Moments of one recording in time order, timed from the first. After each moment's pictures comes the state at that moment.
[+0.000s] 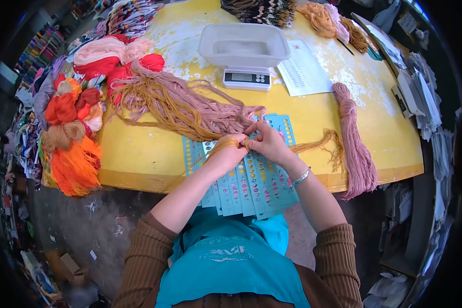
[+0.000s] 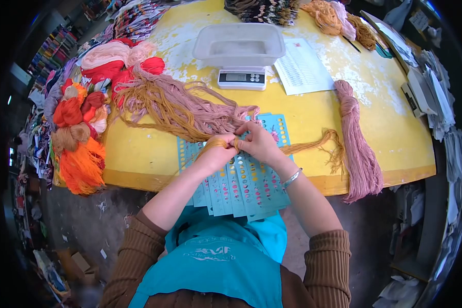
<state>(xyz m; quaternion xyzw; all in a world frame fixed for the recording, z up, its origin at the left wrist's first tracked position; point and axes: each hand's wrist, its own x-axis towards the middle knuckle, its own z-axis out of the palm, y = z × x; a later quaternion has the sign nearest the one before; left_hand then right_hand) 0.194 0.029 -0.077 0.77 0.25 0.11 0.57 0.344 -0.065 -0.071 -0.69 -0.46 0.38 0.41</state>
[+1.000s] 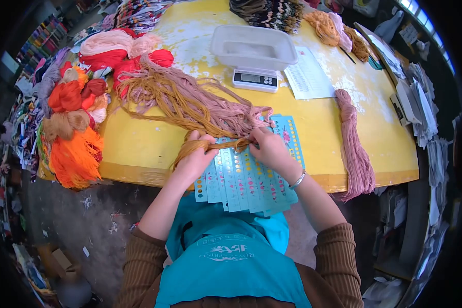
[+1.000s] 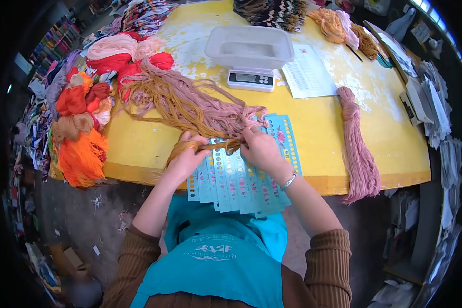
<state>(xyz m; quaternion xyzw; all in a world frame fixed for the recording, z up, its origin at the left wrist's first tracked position) 0.097 0.060 -0.069 0.88 0.32 0.17 0.32 0.312 -0.066 -0.068 -0.72 -0.62 0.08 0.30</state>
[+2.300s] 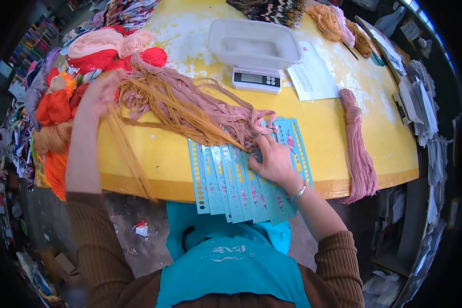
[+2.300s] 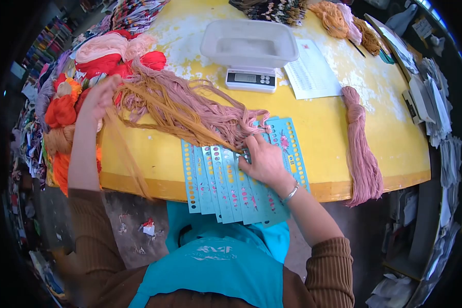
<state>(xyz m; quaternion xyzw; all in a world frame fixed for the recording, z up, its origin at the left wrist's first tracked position) 0.021 0.319 0.057 0.52 0.40 0.28 0.71 0.305 -0.068 -0.062 -0.76 -0.60 0.07 0.25</state>
